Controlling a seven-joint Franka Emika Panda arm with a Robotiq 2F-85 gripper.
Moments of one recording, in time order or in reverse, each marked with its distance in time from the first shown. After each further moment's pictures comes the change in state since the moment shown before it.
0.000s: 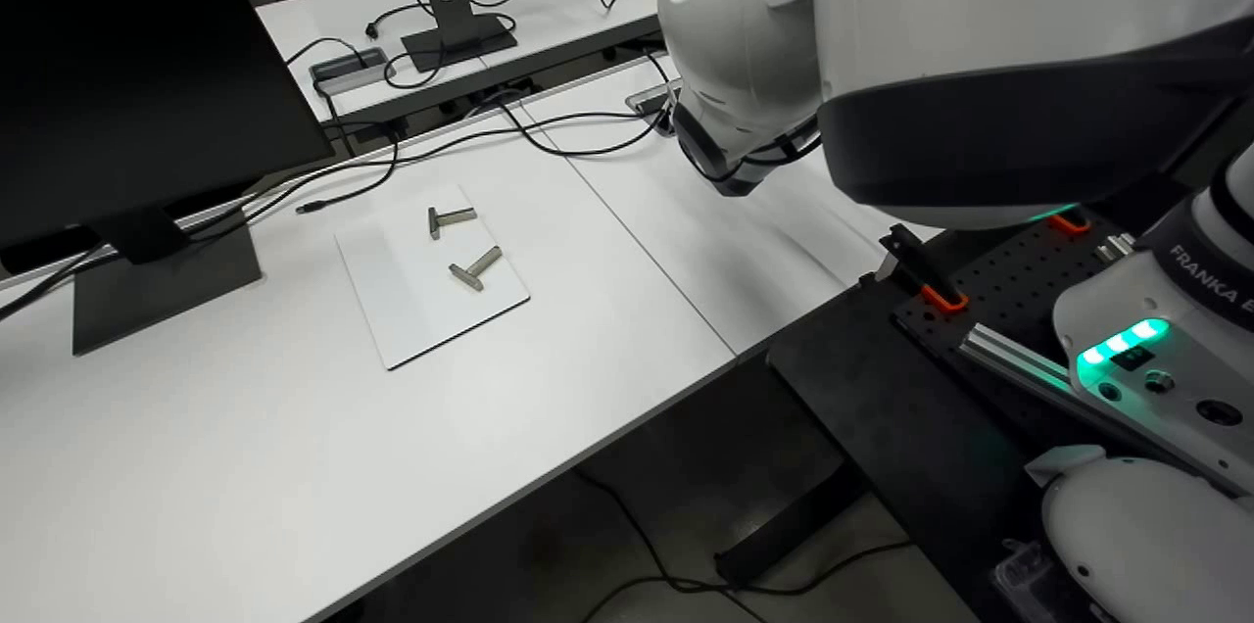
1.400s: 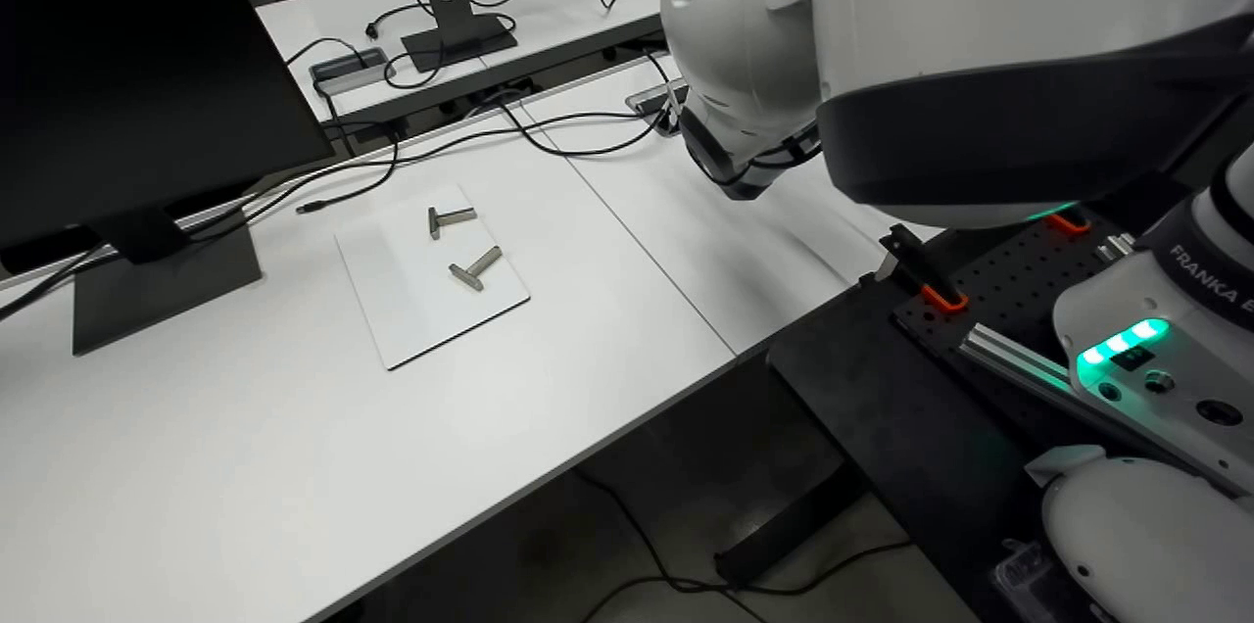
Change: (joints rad) arm -0.006 0.000 0.012 -0.018 -0.004 0.000 0.011
